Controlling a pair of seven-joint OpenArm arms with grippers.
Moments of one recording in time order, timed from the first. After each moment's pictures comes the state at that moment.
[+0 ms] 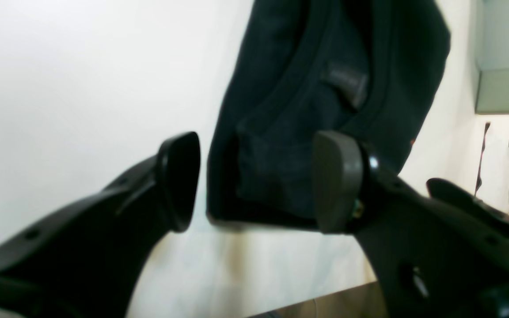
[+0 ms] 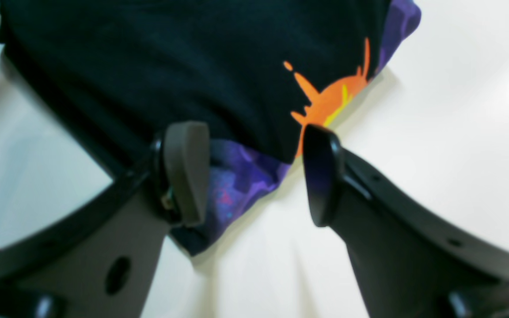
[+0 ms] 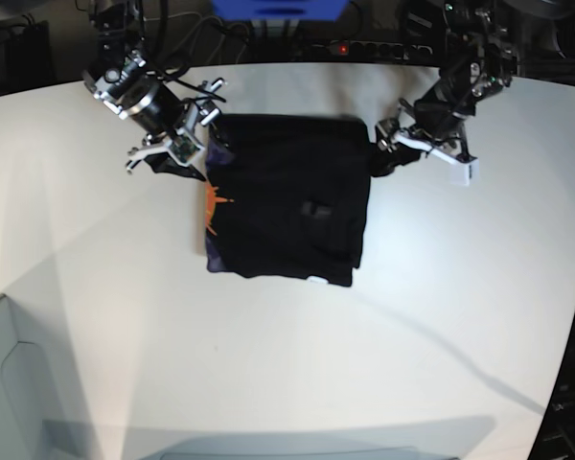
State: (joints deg) left arm 29.3 -15.2 -9.1 114.9 -55.1 7.9 46.3; right arm -27.6 5.0 3.0 108.6 -9.6 40.3 -14.6
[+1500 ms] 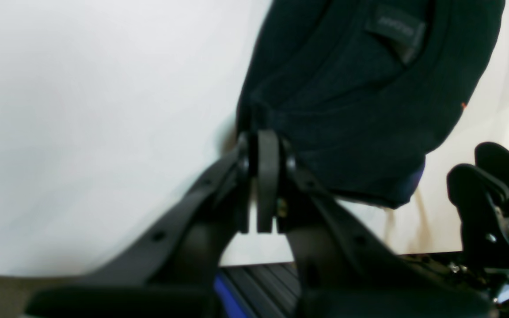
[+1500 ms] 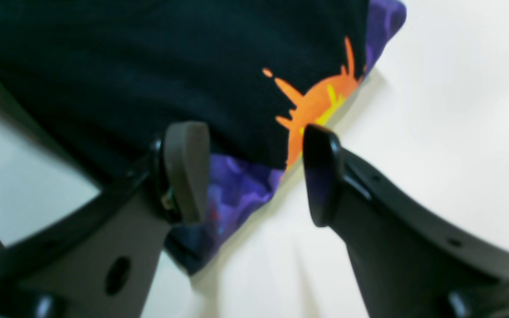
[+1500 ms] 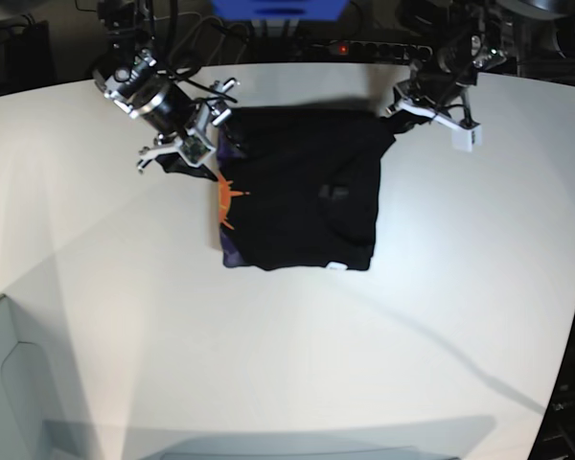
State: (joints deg) left arm 37.8 -15.1 -11.4 114.9 -54.9 7.9 45.6; right arm -27.0 2.1 1.2 108.6 -9.7 40.3 -15.3
